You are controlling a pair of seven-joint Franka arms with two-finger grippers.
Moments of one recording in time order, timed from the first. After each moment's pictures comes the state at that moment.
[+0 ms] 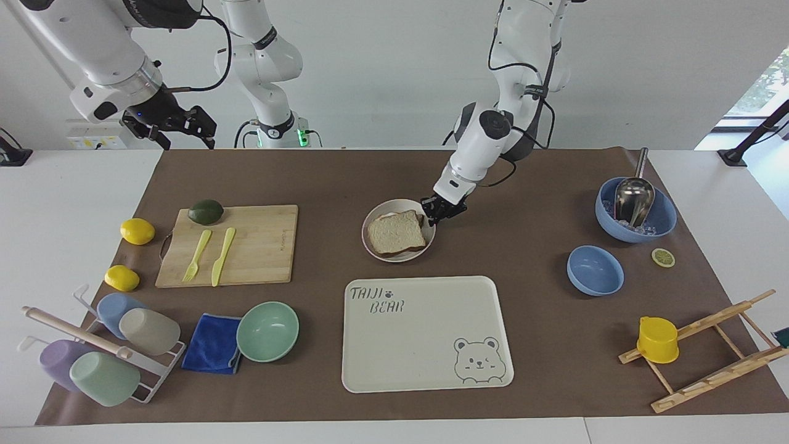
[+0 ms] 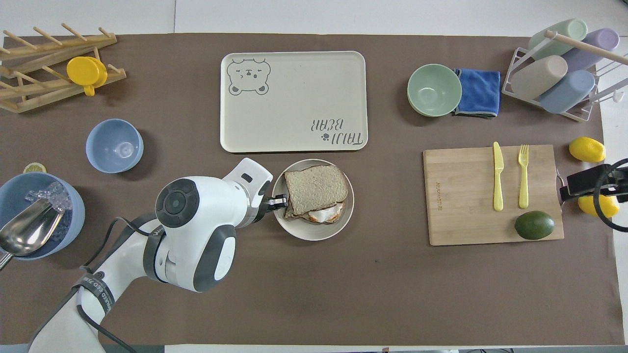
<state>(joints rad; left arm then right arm) -0.61 0.08 0.01 -2.24 -0.39 2.46 -0.41 0.11 -0.09 -0.19 -1.68 0.04 1.39 -0.03</state>
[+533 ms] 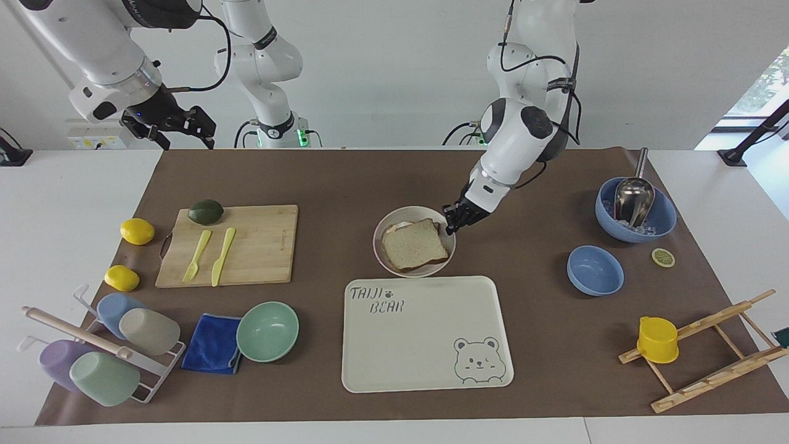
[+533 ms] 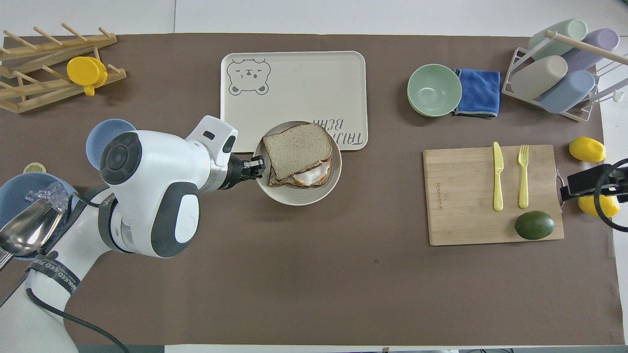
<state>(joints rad) -0.48 0.11 0.01 -2.06 -0.43 2.33 -0.41 0.11 -0.09 -0.19 -1.68 0.04 1.39 -0.03</state>
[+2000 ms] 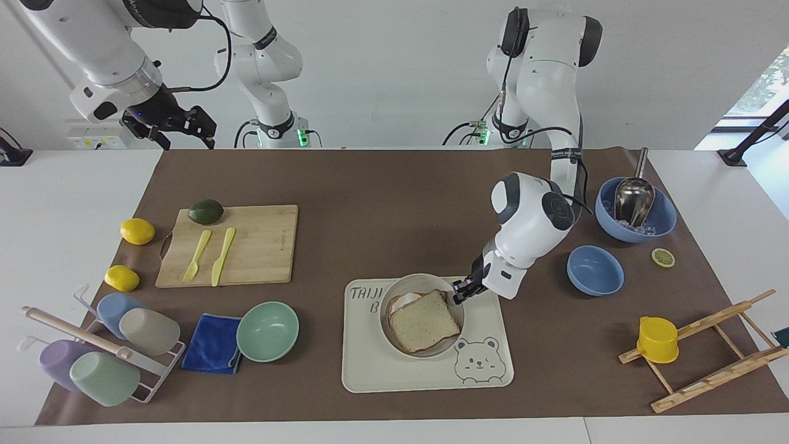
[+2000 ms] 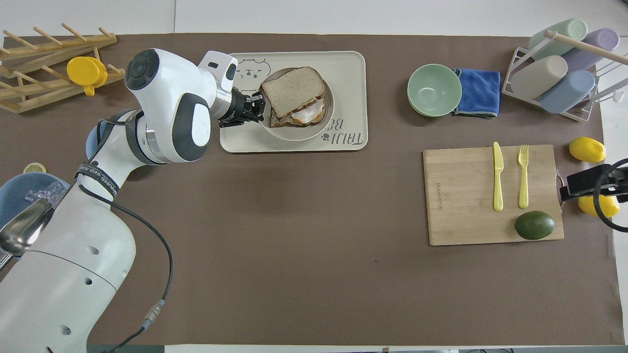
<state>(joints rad) -0.40 0.58 0.02 -1.55 -0.46 2.27 -0.41 0.11 -0.09 -0.19 -1.68 0.04 1.39 -0.03</state>
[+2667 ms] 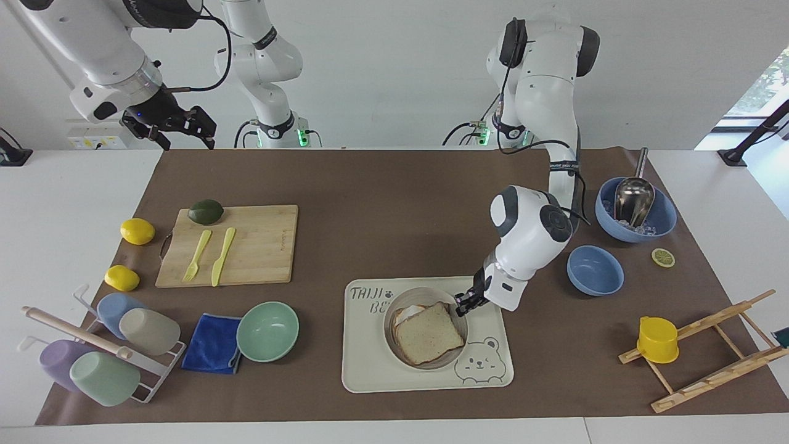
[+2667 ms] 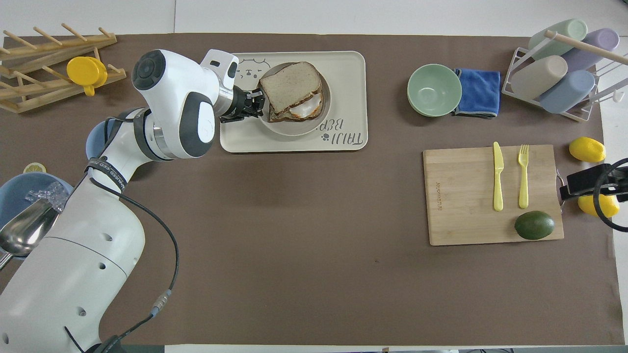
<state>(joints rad) -0.39 0.64 0.02 -1.51 -0.43 2.31 -0.39 0.11 -0.09 -0.19 -1.68 0.03 1.42 -0.03</state>
